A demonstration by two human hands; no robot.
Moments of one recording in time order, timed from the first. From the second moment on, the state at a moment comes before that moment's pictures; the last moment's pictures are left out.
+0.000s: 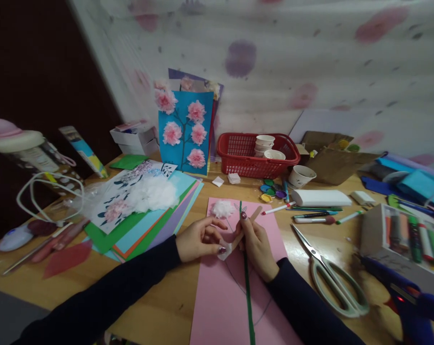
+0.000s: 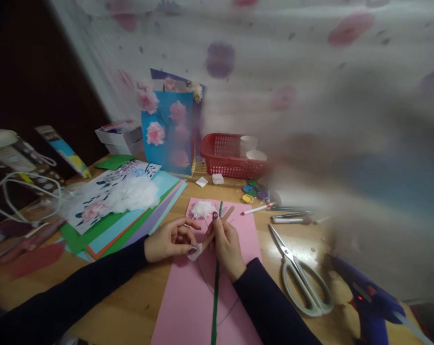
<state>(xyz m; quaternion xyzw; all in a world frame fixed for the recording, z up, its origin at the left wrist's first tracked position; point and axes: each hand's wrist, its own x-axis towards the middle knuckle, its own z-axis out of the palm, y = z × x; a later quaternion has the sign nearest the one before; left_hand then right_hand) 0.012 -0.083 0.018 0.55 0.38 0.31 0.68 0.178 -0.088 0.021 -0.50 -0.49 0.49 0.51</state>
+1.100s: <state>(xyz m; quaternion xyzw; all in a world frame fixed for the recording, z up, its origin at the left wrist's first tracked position) 0.016 -0.090 0.022 0.49 0.33 0.28 0.76 0.176 -0.090 0.020 -0.49 -0.51 0.51 0.49</state>
